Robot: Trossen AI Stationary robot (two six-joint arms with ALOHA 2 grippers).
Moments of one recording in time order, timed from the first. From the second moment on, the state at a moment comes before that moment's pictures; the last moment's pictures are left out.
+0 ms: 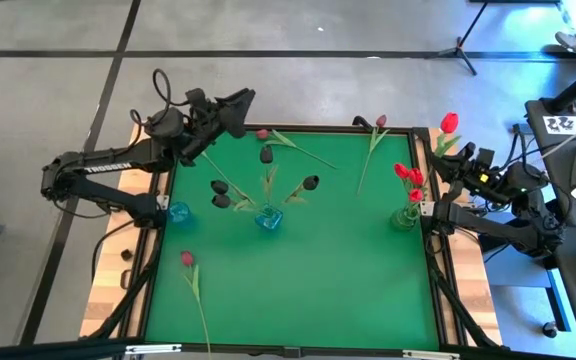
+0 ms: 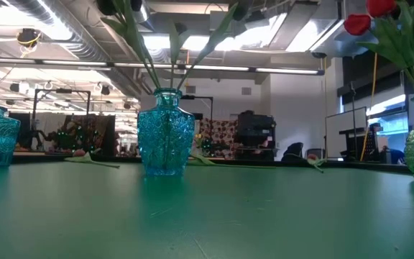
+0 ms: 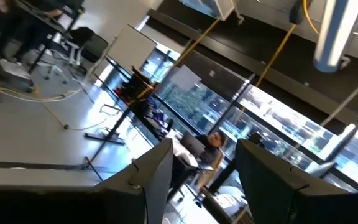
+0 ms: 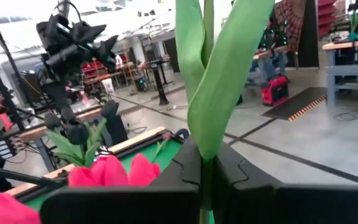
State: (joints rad) left arm 0.23 1.14 1.08 0.32 -0.57 -0.55; right arm -0.29 0.00 0.67 -0.59 0.21 0.21
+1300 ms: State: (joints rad) left arm 0.17 1.14 1.08 0.26 -0.59 -0.58; right arm -0.29 0.00 0.69 -0.86 -0.01 0.24
